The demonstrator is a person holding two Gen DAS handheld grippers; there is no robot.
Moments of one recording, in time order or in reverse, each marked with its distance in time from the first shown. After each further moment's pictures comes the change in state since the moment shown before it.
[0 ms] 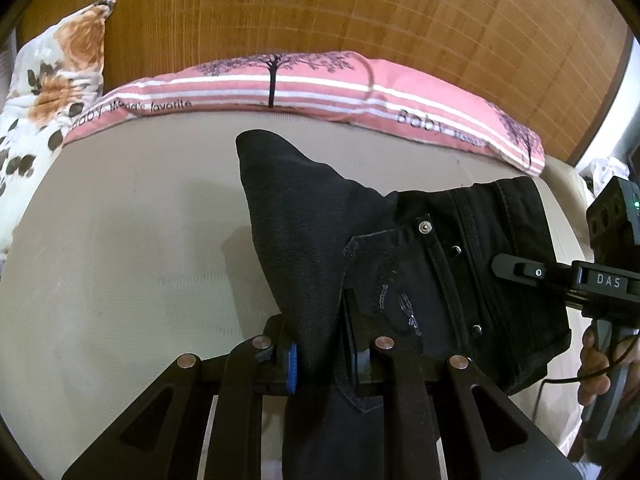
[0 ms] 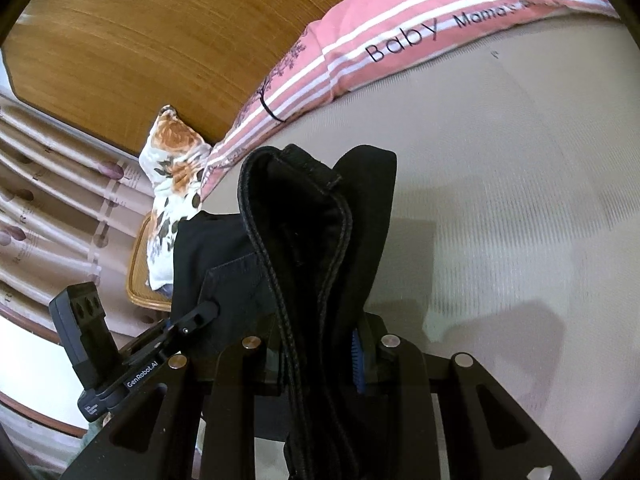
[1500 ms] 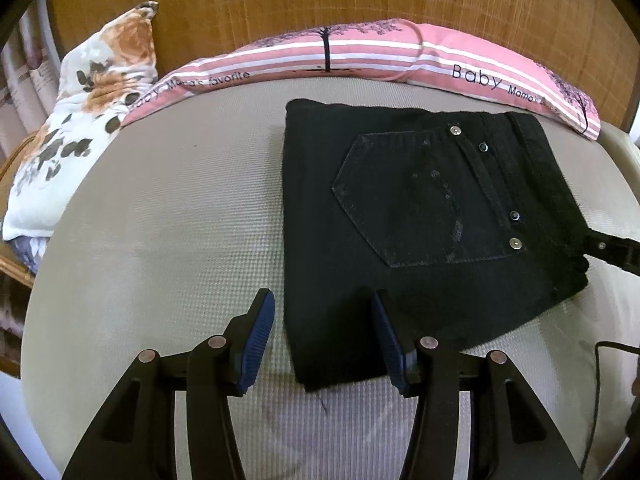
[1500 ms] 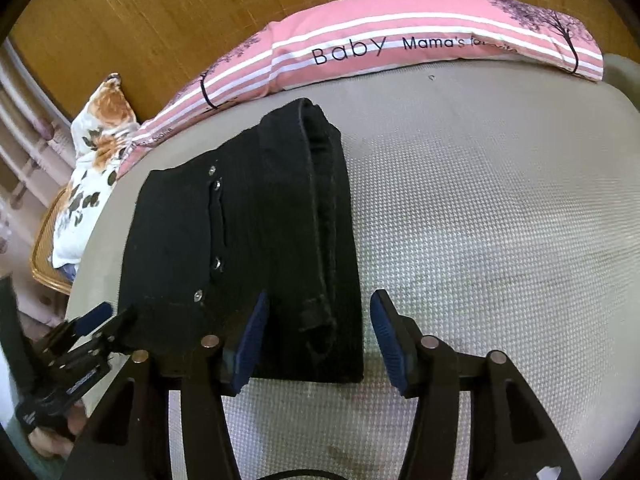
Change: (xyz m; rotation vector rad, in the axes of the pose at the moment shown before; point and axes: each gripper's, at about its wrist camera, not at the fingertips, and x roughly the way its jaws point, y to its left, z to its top) left arm 0.013 0.001 -0.074 0.025 -0.016 0.276; right arm -0.001 -0.012 -0.048 -0.154 -0.096 -0.388
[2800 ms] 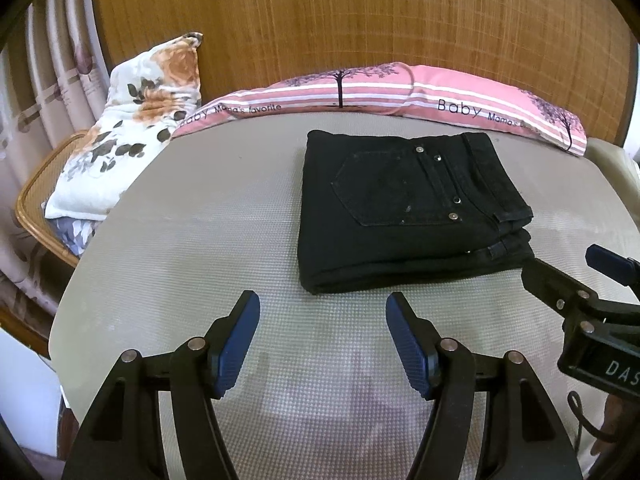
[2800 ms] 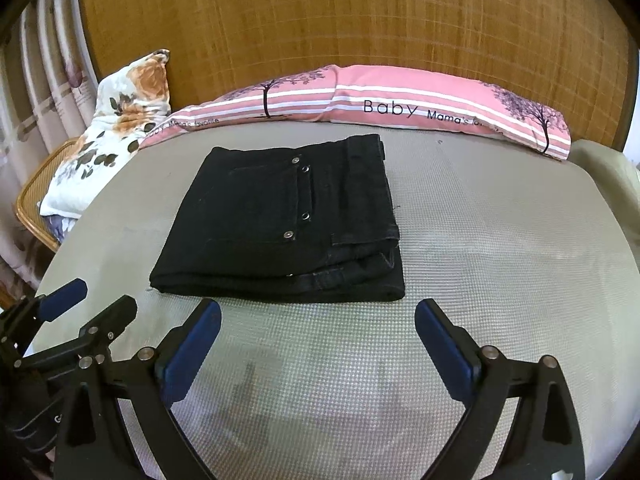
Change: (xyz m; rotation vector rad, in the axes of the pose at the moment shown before) left arm -0.101 -0.022 -0.056 -0.046 -0.112 0.082; right arm -0.081 0.097 -0.075 -0.206 -0.158 -0.160
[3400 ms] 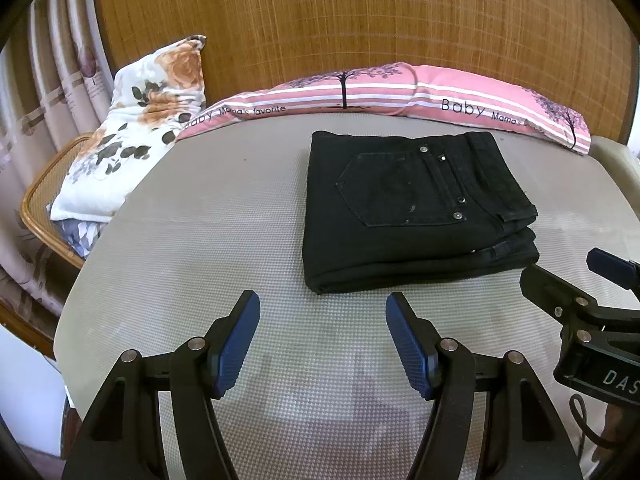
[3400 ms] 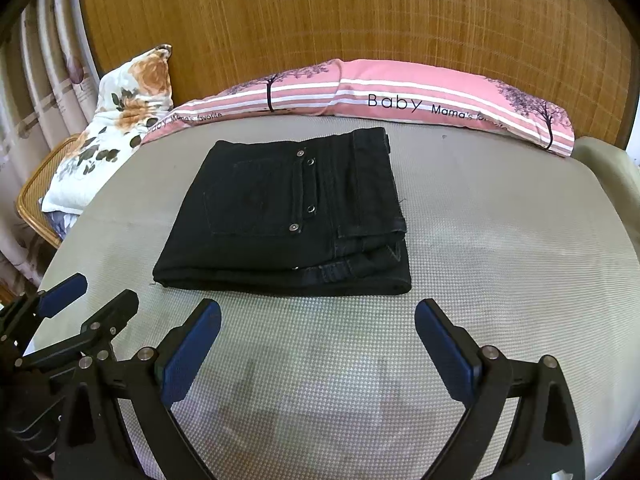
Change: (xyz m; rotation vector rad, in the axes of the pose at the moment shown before) left arm -0.002 0.000 -0.002 0.008 -0.007 0.019; right arm 0.002 0.003 -0.003 0.002 0.020 0.007
